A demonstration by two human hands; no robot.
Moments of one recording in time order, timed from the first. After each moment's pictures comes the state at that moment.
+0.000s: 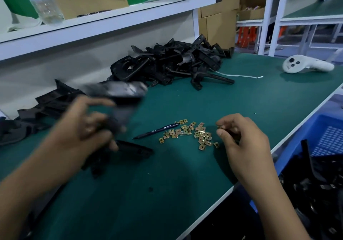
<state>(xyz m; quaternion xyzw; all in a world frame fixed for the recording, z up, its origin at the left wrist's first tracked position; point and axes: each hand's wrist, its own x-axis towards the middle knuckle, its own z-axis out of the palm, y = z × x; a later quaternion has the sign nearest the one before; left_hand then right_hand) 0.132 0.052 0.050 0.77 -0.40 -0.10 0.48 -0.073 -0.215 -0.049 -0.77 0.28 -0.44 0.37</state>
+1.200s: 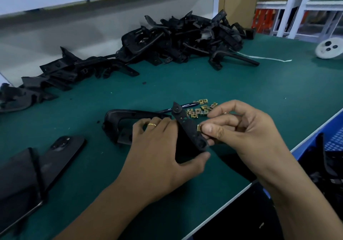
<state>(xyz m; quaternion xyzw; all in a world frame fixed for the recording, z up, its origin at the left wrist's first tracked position) 0.056 -0.009 -0.029 0.85 -0.49 0.12 0.18 -0.052 -0.171 -0.031 -0.61 0.07 -0.29 0.74</state>
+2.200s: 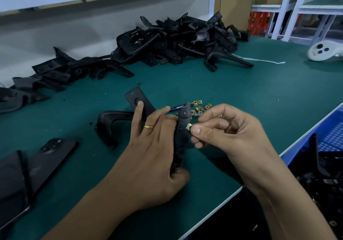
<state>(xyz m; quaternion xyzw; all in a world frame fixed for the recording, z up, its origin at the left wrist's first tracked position) 0.062 -0.005 -0.028 0.80 -0.57 0.13 0.10 -0.052 -0.162 -0.029 -0.58 0.09 -0.28 0.76</state>
